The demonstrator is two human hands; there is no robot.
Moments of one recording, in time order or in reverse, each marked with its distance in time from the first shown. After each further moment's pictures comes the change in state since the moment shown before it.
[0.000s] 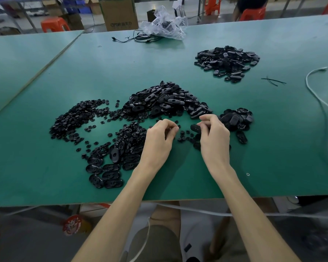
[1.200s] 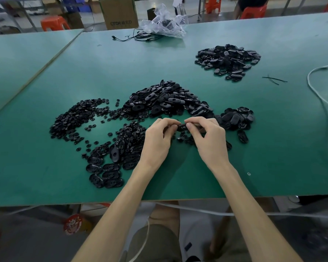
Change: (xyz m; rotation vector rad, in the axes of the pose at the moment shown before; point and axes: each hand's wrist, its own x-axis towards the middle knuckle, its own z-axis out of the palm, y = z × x) left_hand 0.001 0.002 -0.003 -0.096 0.016 -0.007; right_hand -0.002 -0.002 -0.002 0.119 -0.099 -0.203
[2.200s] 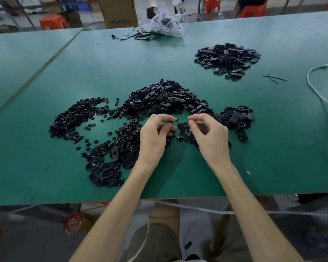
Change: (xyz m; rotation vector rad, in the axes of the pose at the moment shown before) left_hand -0.001 0.003 -0.004 -0.185 0.059 -0.056; right_hand 0.000 0.003 0.000 0.135 0.050 0.052
